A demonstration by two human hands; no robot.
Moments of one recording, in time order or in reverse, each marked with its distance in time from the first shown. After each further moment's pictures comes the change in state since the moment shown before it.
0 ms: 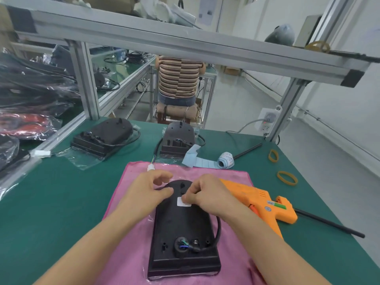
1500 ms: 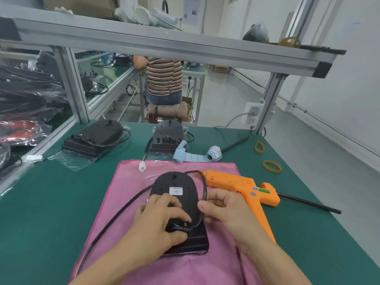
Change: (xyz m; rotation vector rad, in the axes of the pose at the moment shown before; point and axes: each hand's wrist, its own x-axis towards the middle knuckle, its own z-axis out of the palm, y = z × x) left_hand -0.075 0.026 0.020 0.447 -0.318 0.234; right_hand -0.080 0.044 0.008 0.803 0.167 0.020
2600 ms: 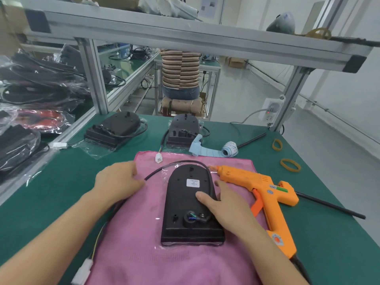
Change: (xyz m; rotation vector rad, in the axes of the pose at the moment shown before) left_hand 0.036 -0.100 -0.059 0.461 0.163 -0.545; right_hand 0.028 0.010 0.023 -0.847 0.085 0.037
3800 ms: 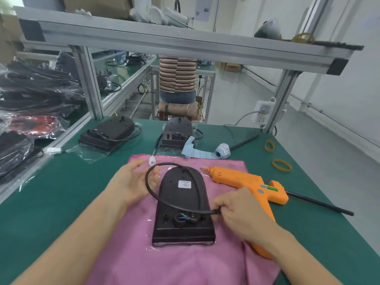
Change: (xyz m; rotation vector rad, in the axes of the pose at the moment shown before) left_hand -0.023 0.051 -0.017 -2.052 -0.483 -0.487; right_hand -0.032 0.007 -0.049 -0.261 -0.070 -0.428
